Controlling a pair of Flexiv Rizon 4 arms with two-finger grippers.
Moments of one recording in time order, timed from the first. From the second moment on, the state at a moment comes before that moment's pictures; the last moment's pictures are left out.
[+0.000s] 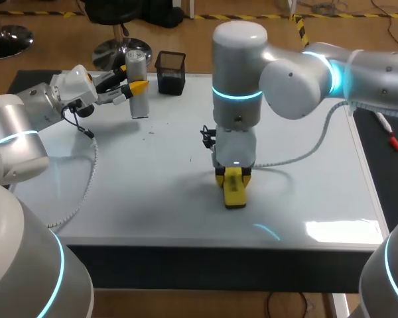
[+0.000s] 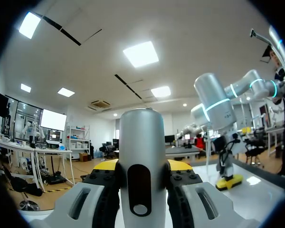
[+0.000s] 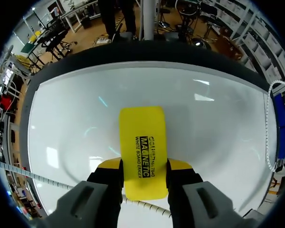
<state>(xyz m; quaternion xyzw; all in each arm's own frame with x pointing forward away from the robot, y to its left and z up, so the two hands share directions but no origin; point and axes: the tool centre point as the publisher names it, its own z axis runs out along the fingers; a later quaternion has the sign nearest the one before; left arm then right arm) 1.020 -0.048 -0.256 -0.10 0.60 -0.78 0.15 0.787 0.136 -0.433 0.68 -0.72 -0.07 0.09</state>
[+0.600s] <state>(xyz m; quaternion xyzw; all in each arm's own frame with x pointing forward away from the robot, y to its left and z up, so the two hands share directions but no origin) 1.020 -0.048 -0.256 -0.10 0.60 -0.78 0.15 0.816 0.102 -0.414 0.65 -0.76 -0.05 0.04</state>
